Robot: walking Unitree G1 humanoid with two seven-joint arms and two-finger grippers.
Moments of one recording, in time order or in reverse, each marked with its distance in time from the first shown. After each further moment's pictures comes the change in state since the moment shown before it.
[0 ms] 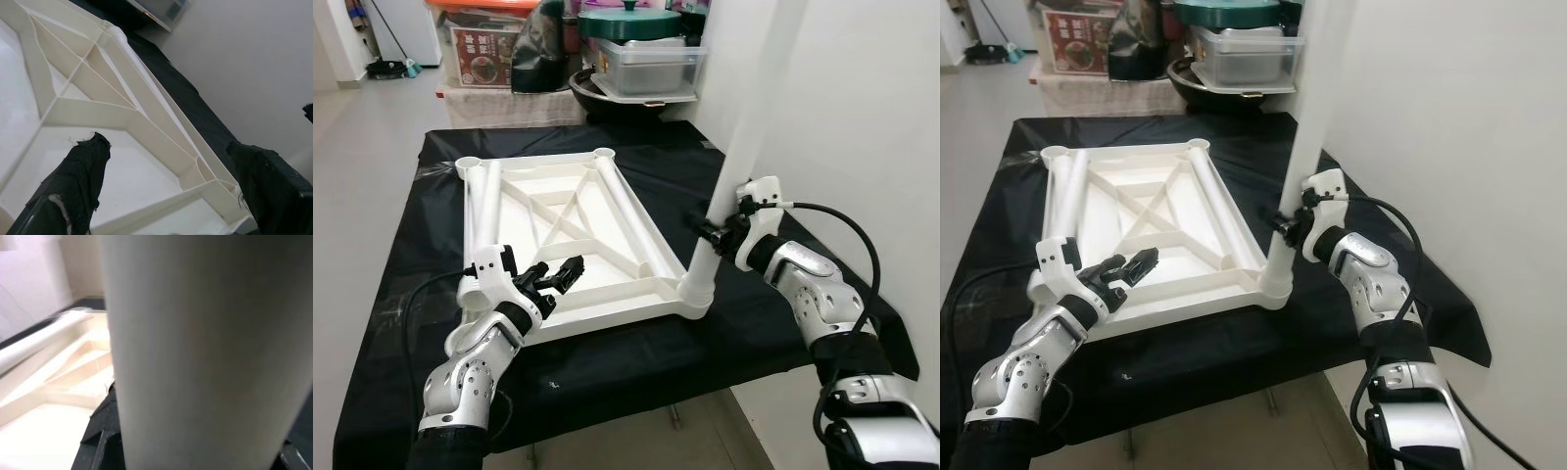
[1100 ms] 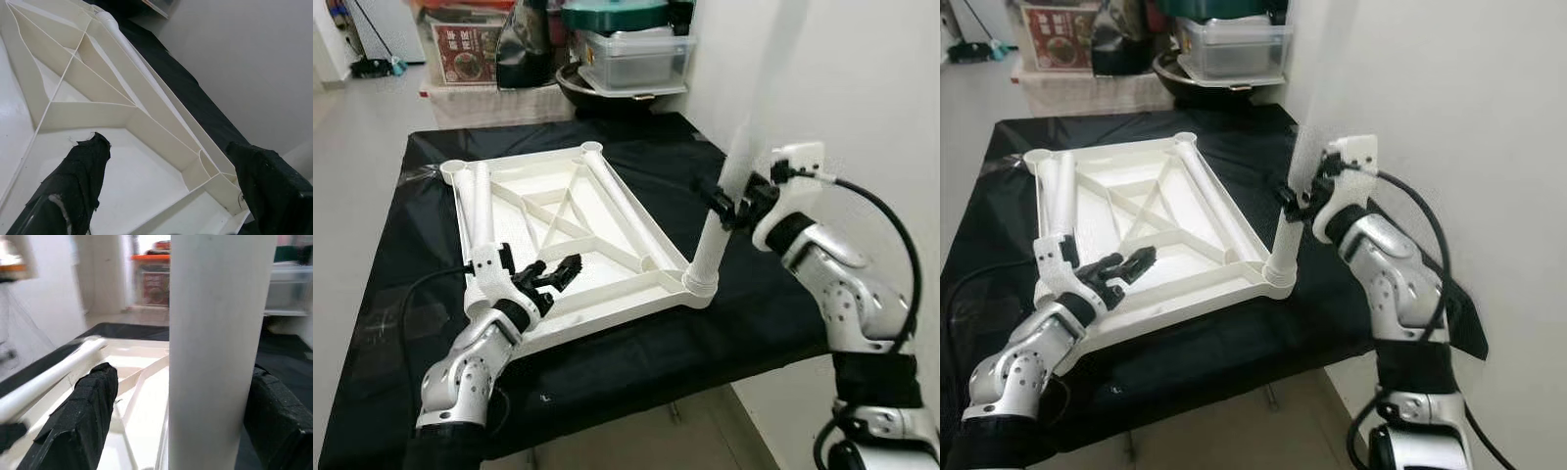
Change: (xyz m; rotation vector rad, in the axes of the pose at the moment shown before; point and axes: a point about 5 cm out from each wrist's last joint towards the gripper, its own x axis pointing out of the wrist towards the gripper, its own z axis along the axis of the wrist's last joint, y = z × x) left arm 0.001 0.000 0.001 0.005 0.007 0.001; right arm -0.031 0.001 0.057 -0.050 -0.095 0.257
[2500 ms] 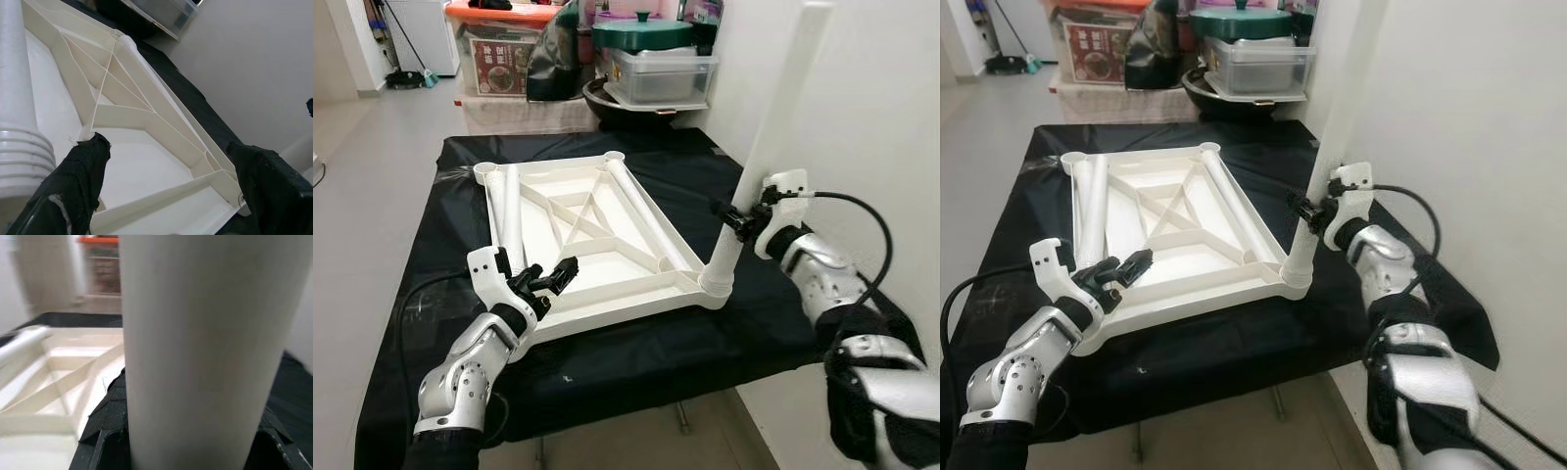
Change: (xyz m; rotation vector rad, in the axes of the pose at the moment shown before) left arm -0.007 0.007 0.000 -0.003 -0.007 0.031; right arm 0.035 -0.043 -0.065 -0.012 0.093 -0.346
